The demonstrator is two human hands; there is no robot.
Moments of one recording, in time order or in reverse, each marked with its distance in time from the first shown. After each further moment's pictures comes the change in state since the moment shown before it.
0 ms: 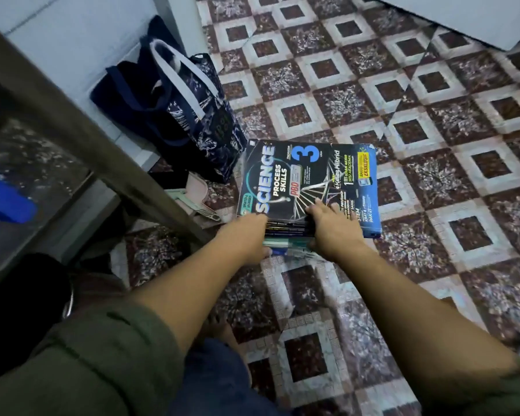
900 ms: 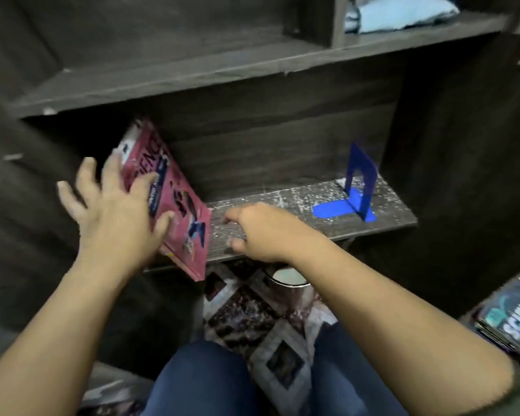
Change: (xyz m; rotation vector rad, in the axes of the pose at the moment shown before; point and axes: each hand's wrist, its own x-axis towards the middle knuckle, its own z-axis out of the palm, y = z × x) left_hand -0.606 -0.215 0.009 0.204 1.099 -1.260; right_hand -0.315 -0.515 -0.062 -0.215 0.074 -1.393
